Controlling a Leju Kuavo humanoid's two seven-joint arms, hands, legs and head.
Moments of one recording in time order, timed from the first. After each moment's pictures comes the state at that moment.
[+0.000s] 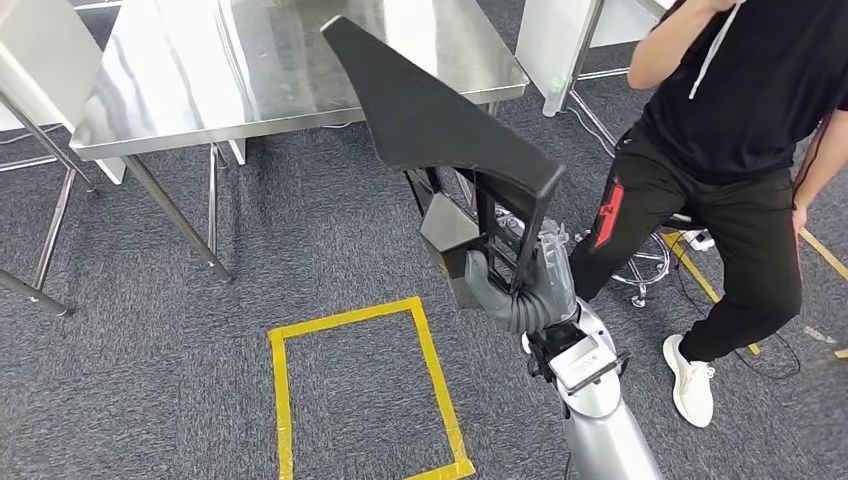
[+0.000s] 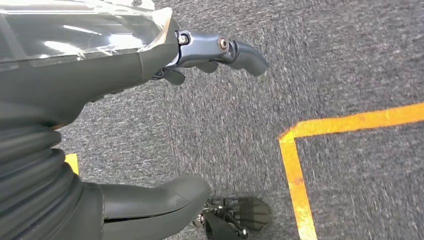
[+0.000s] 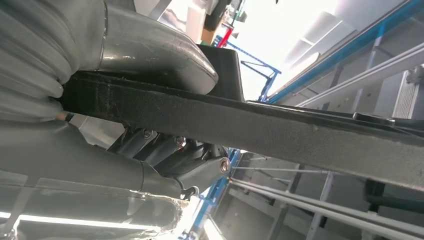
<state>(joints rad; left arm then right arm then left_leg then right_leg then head) -0.10 -0.11 0.98 -0.21 -0.96 0.09 -0.42 -0.18 0.02 0.26 -1.85 0.19 -0.02 -0.61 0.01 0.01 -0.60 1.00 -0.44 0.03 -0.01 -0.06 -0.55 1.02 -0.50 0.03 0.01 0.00</state>
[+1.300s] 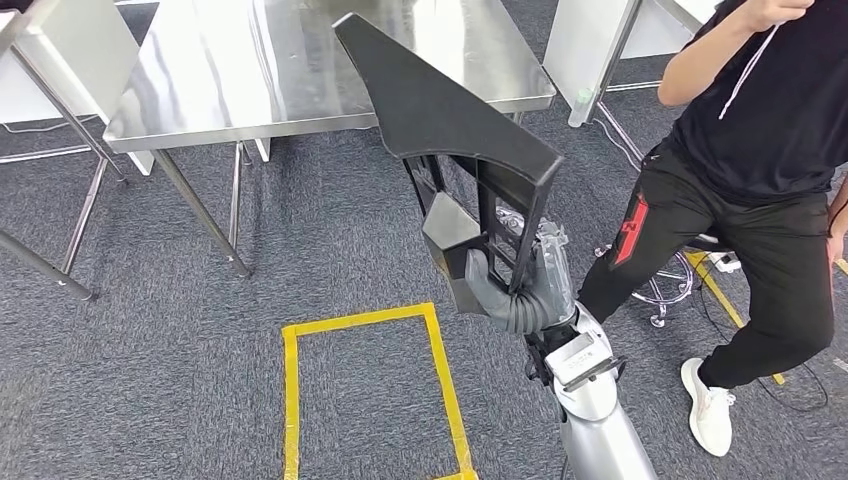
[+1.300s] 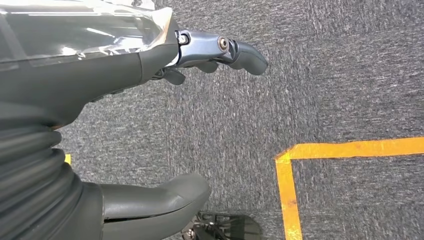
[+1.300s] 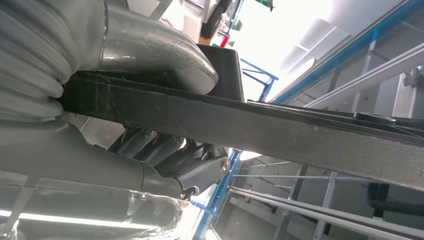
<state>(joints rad) -0.10 -0.11 0.99 -0.21 -0.97 0.16 -0.46 -0.18 0.04 0.26 -1.84 0.20 -0.05 -0.60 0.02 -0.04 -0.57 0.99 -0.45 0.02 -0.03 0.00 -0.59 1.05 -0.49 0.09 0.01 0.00</state>
